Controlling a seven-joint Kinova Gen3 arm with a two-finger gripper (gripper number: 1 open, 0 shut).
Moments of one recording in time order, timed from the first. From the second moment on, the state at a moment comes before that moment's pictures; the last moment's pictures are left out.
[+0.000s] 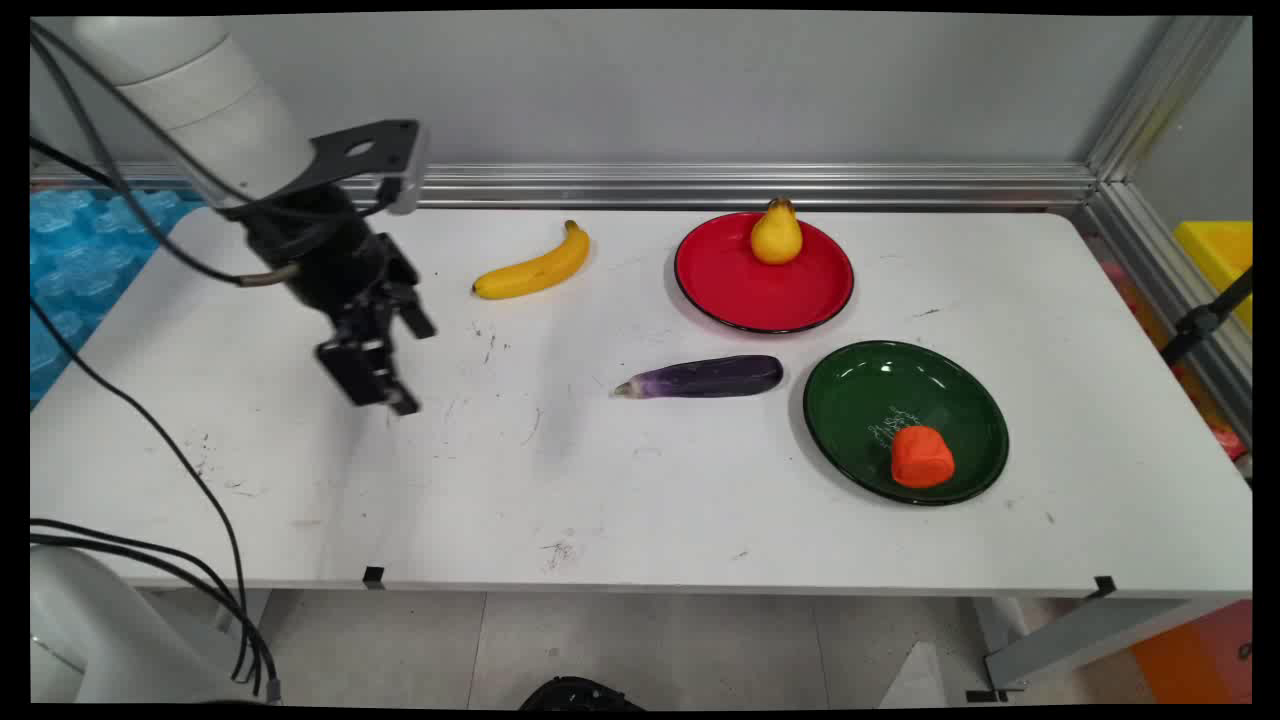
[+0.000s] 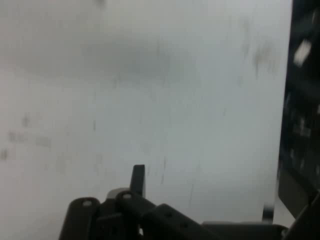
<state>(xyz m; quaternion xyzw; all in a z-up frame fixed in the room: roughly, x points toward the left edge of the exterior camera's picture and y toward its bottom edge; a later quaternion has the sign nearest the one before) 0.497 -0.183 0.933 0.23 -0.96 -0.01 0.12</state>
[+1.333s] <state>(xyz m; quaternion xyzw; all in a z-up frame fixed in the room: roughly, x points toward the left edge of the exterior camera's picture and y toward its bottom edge) 0.203 -0.316 0.881 0.26 -0.92 0.04 0.28</state>
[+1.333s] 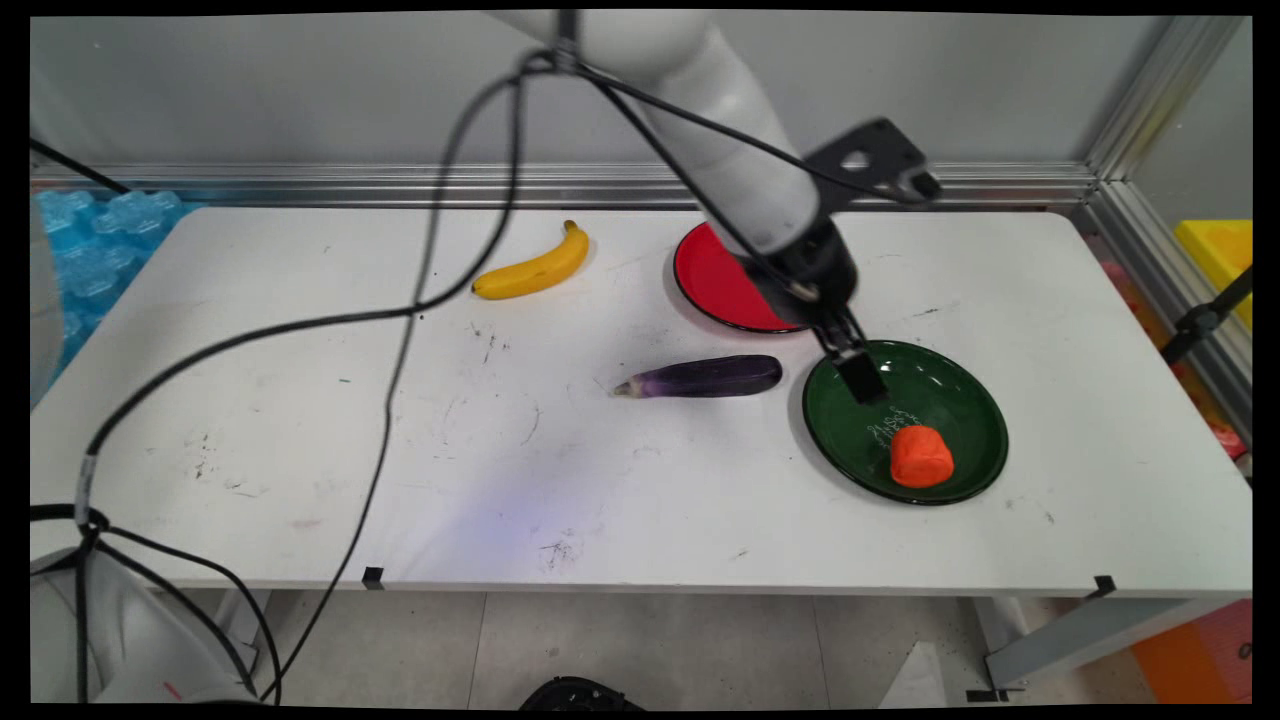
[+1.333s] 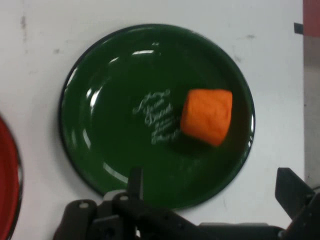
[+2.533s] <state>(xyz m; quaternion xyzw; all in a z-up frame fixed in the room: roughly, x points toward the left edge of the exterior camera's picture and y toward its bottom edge) 0.107 -0.366 0.771 0.19 -0.95 0.02 0.24</state>
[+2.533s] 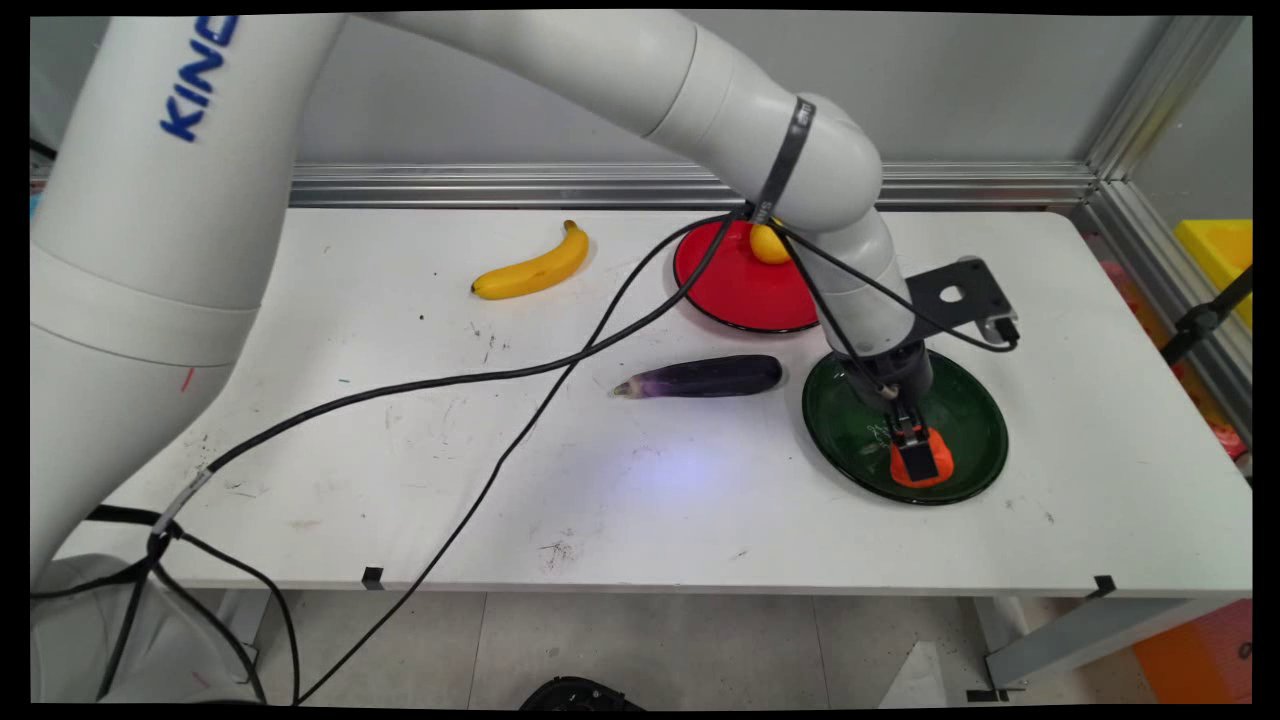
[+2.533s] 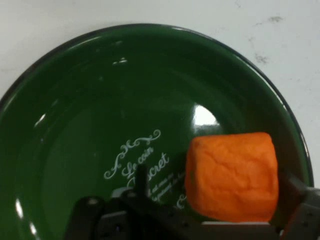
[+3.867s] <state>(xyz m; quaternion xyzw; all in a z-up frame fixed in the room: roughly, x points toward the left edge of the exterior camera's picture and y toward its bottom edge) 0.161 -0.343 0.844 0.16 -0.95 0.05 0.25</state>
